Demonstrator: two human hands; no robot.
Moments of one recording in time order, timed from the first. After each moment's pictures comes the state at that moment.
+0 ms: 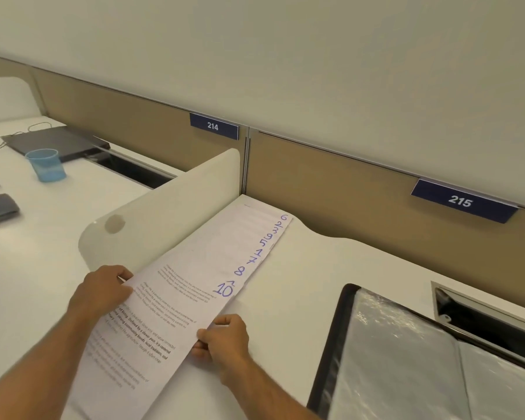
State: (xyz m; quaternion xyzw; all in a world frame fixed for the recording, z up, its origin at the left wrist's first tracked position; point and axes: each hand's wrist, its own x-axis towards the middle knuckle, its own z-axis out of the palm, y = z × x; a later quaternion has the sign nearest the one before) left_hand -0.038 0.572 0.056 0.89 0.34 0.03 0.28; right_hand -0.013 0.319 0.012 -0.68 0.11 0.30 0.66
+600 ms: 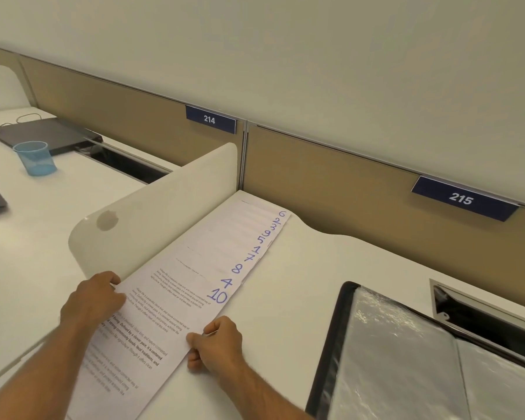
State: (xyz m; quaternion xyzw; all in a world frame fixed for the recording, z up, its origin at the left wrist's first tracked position) left_hand -0.037 0.583 0.021 0.87 0.41 0.00 0.27; right_hand -0.017 0.319 0.007 -0.71 0.08 0.32 0.62
